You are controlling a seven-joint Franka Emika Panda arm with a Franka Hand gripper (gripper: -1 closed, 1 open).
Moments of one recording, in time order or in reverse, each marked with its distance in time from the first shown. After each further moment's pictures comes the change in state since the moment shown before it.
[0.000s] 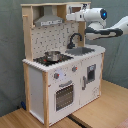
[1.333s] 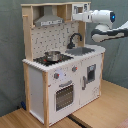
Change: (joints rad) arm 0.282 0.000 -0.221 -0.182 0.002 0.148 0.001
